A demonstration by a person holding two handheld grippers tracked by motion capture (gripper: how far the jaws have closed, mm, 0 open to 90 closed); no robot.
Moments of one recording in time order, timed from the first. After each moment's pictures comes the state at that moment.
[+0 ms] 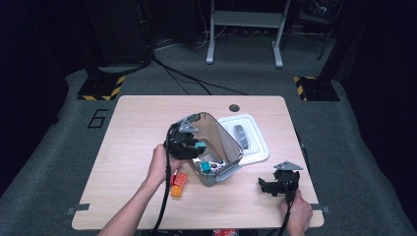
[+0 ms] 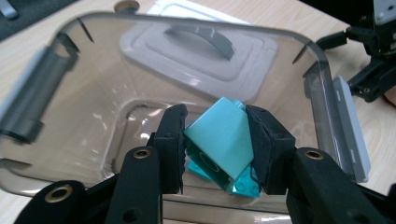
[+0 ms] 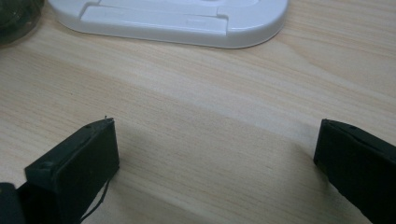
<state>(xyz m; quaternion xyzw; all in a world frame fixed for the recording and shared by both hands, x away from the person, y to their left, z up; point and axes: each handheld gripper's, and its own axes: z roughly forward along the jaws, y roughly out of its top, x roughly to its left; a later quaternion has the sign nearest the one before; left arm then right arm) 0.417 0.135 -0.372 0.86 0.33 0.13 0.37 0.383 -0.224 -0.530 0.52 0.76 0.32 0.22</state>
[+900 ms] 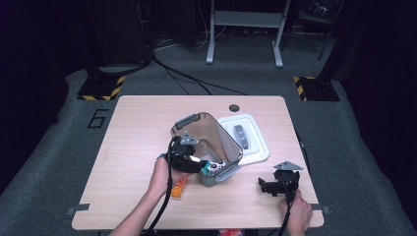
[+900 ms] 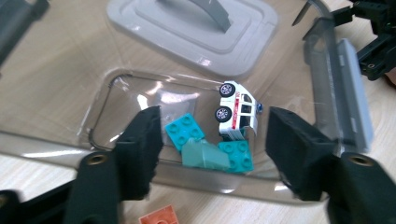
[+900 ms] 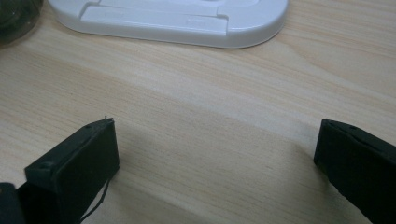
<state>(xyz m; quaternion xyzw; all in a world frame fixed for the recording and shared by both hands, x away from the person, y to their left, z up) 0.395 0.138 -0.394 0.85 0.36 0.12 0.36 0.383 -0.224 -0.530 0.52 0.76 0.32 0.22</state>
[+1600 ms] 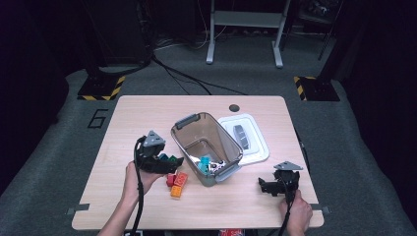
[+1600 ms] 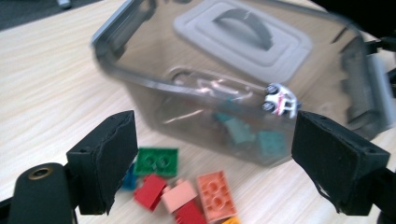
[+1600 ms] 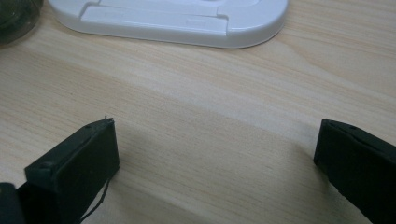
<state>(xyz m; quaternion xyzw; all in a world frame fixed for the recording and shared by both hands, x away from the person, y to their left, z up) 0.377 0.215 -0.386 0.80 0.41 0.16 0.40 0.383 -0.224 -0.530 0.52 0.76 0.32 0.22</state>
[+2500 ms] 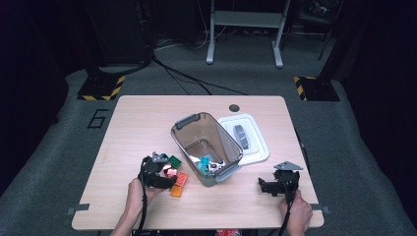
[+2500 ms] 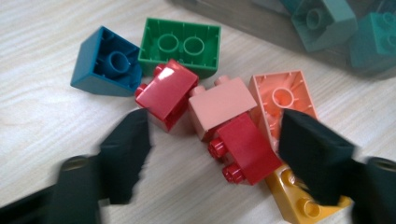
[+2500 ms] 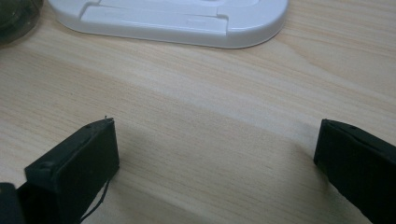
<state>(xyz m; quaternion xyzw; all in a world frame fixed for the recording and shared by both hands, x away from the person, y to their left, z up) 0.387 0.221 -0.487 0.83 0.46 0.13 0.29 0.383 -0.224 -0.530 0.52 0.76 0.32 0.22</state>
